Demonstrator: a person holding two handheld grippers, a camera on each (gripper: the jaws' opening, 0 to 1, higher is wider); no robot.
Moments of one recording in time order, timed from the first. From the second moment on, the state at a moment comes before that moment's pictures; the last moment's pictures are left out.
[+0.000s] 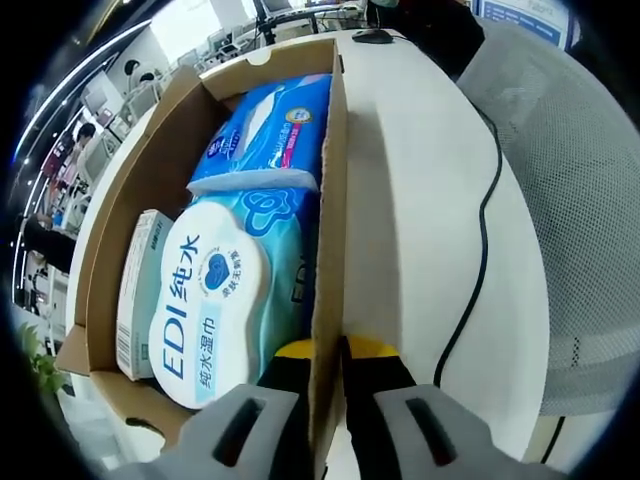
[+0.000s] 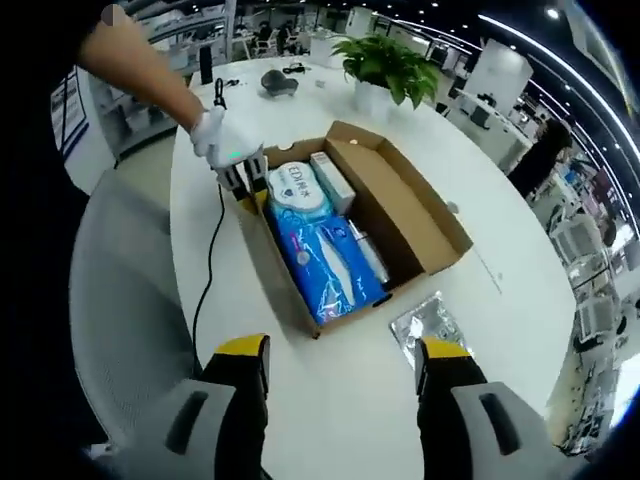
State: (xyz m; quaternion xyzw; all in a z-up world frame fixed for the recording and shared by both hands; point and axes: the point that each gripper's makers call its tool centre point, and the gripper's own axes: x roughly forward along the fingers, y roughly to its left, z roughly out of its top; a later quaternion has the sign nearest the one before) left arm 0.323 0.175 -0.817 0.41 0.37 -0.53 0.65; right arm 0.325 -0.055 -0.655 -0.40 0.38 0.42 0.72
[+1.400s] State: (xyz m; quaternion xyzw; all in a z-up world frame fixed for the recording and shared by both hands) left arm 0.323 0.174 -0.818 0.41 0.37 -0.53 0.64; right arm 0.372 -0.004 -0.658 -0.40 0.41 0.52 0.64
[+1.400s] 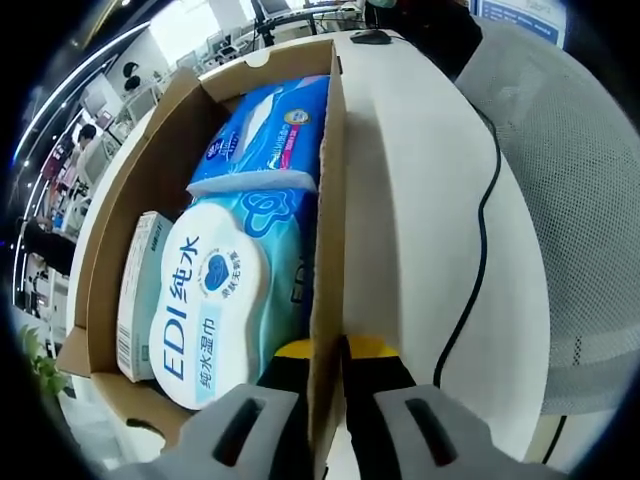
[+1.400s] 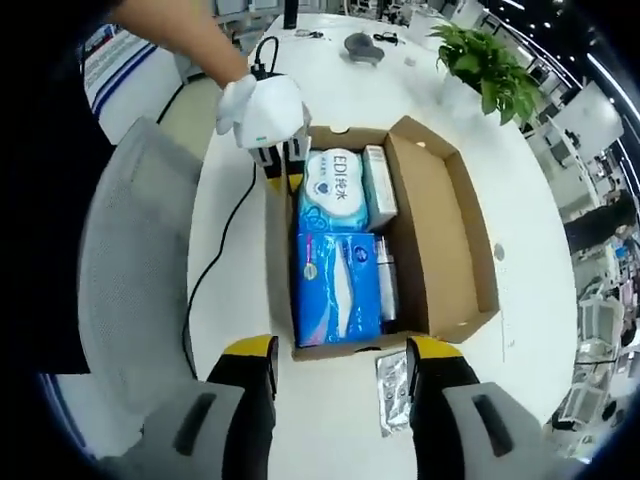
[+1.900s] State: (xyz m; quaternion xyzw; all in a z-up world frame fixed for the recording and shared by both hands) left arm 0.323 0.173 -0.817 0.41 0.37 -0.53 0.64; right arm 0.389 0.011 -0.702 -0.40 0.44 0.51 0.62
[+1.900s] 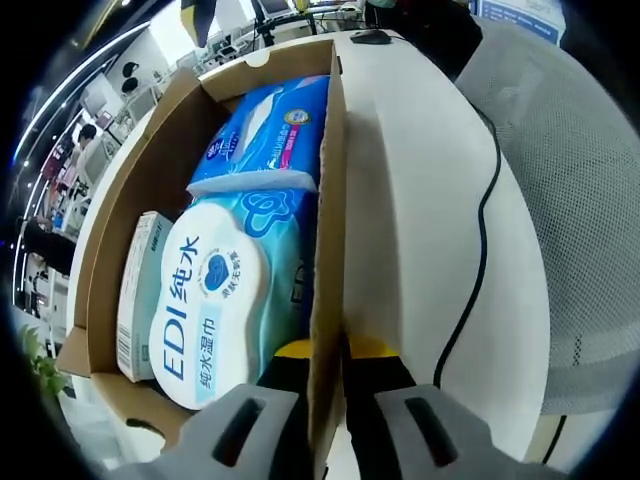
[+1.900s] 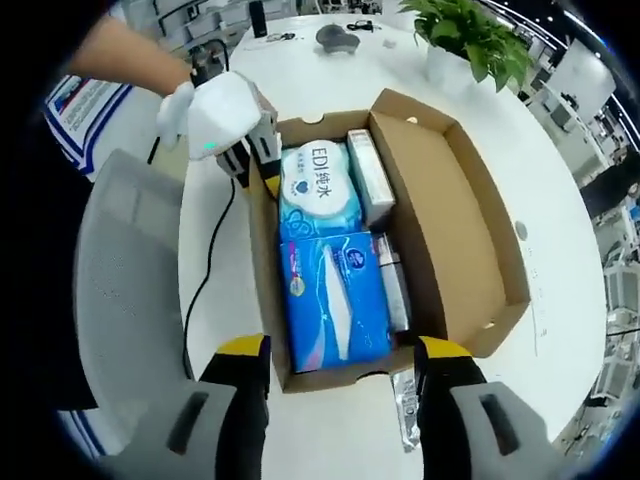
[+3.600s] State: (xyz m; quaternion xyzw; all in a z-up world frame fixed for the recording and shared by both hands) left arm 0.324 0.172 -0.818 0.41 0.36 -0.53 0.64; right arm 0.386 0.035 -0.811 -0.39 0.54 0.47 0.58
